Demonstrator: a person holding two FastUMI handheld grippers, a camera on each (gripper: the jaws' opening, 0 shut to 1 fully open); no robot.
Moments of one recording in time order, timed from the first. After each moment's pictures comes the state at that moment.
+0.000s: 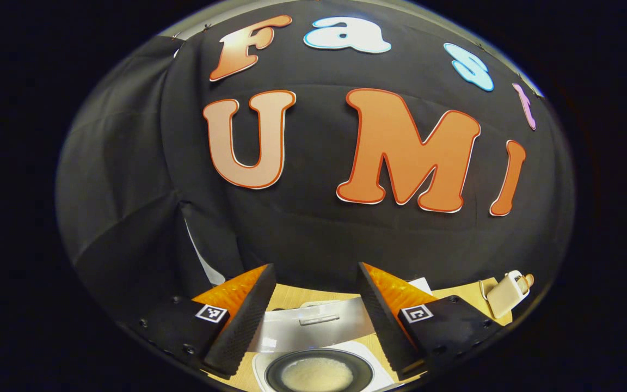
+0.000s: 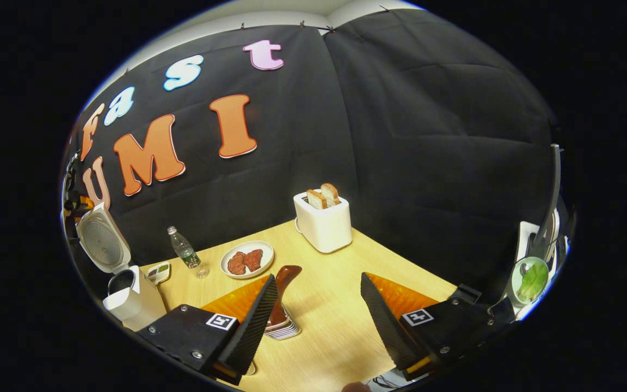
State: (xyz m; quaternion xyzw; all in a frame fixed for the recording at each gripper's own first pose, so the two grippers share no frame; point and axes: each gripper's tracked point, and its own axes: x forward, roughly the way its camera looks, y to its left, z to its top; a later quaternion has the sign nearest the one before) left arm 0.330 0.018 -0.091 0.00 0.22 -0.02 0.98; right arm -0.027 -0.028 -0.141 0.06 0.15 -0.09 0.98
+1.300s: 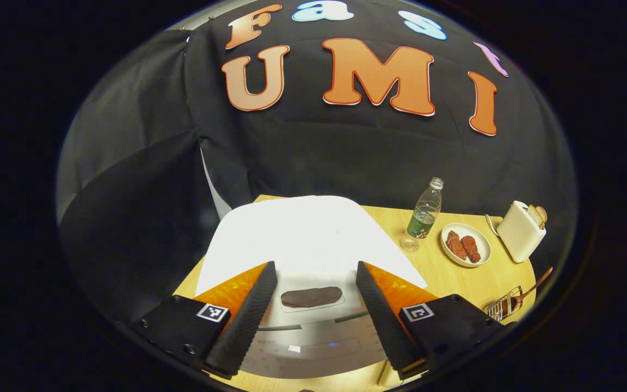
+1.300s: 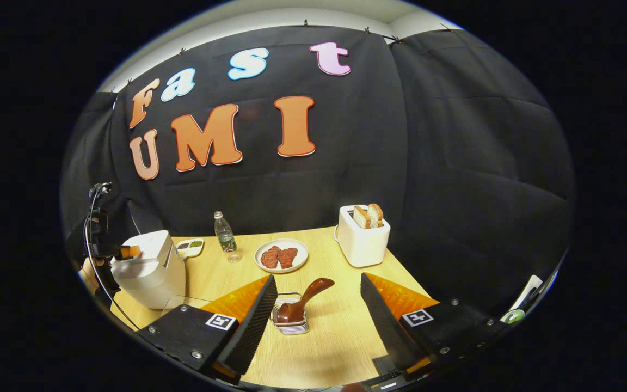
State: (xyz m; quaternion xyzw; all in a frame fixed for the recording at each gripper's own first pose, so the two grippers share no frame) left arm 0.115 -0.013 -0.277 0.03 0.31 0.02 0.95; right arm -0.025 -0.005 -0.115 -0.01 0.16 0.05 0.99
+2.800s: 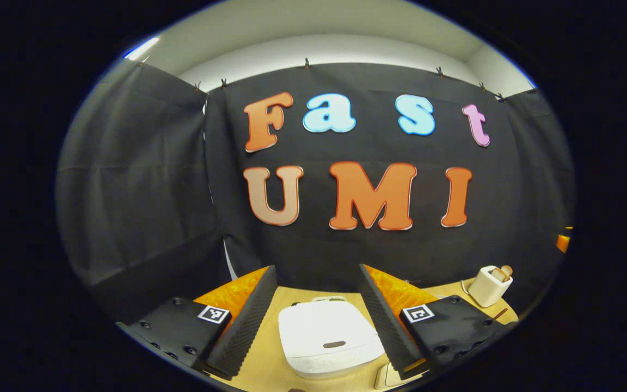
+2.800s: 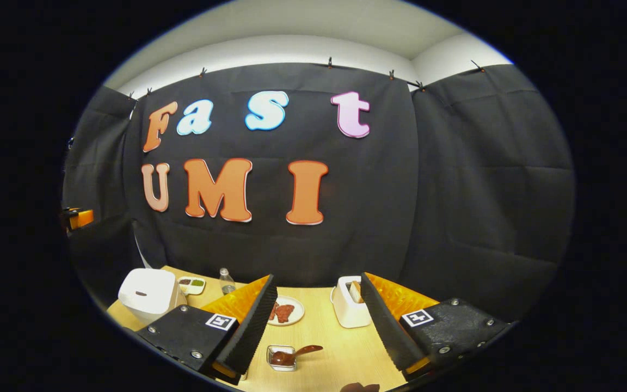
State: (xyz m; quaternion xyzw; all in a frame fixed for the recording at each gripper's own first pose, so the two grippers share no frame) left arm 0.042 0.019 0.053 0.02 0.06 0.00 1.00; right arm 0.001 0.018 0.084 -0.05 0.01 0.09 0.99
